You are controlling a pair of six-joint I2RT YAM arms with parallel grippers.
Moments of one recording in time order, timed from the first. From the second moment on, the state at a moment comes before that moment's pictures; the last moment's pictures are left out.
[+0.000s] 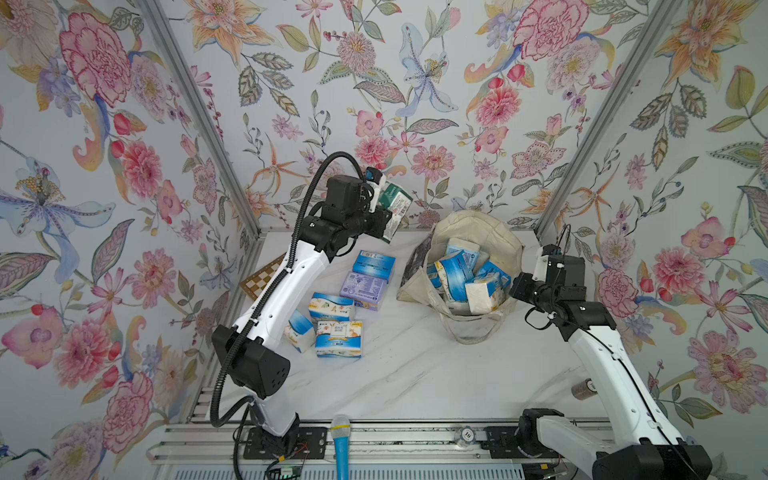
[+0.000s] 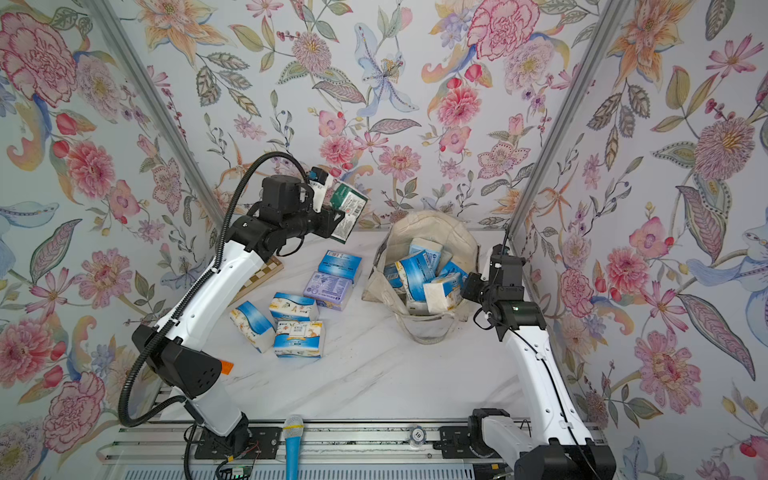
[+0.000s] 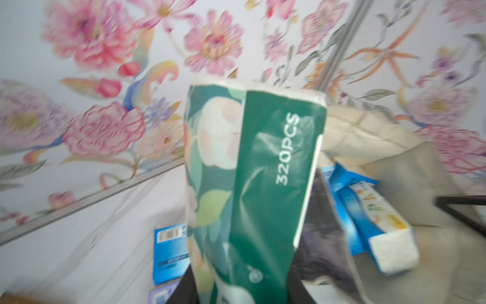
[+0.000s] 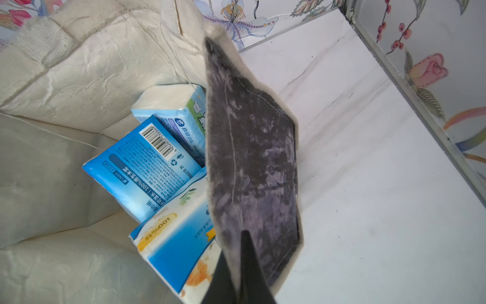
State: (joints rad) left arm -0.52 1.75 2.03 -0.66 0.18 -0.06; right arm 0.03 1.08 1.01 -0.59 -0.06 0.35
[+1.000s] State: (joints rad) left arm -0.80 2.18 2.32 -0.77 -0.18 -0.01; right arm 0.03 1.08 1.01 -0.58 -0.07 0.35
